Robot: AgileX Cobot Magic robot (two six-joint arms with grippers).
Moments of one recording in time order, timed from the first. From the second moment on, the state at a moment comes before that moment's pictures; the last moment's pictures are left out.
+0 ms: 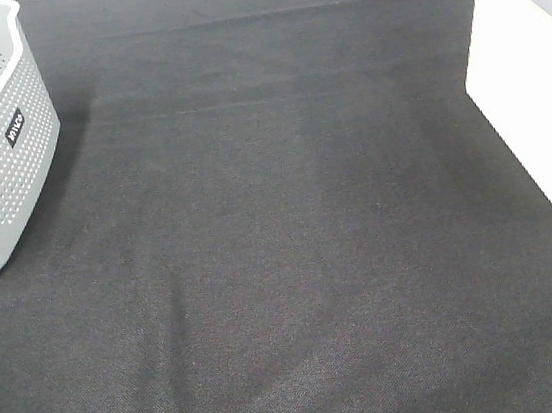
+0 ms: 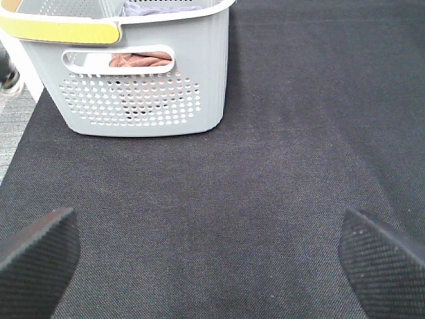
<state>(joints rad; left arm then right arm) 0.01 -0.01 -0.50 -0.02 1.05 0.01 0.05 0.04 -0.48 0.00 1.14 0.00</state>
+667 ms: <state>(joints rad) 0.01 -0.01 -0.50 -0.02 1.05 0.01 0.05 0.00 -0.46 0.00 1.11 -0.02</state>
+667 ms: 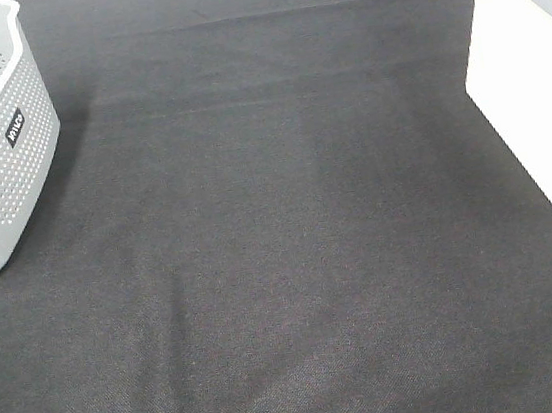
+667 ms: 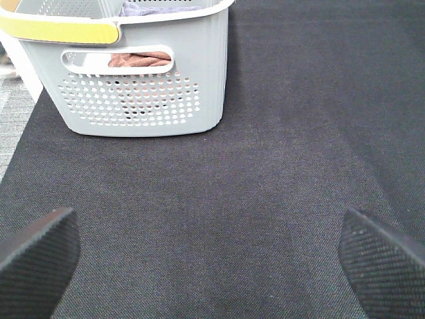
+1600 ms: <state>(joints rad) 0.01 -0.01 -0.50 -0.02 1.05 0.01 0.00 0.00 -0.45 0.00 1.11 -0.02</state>
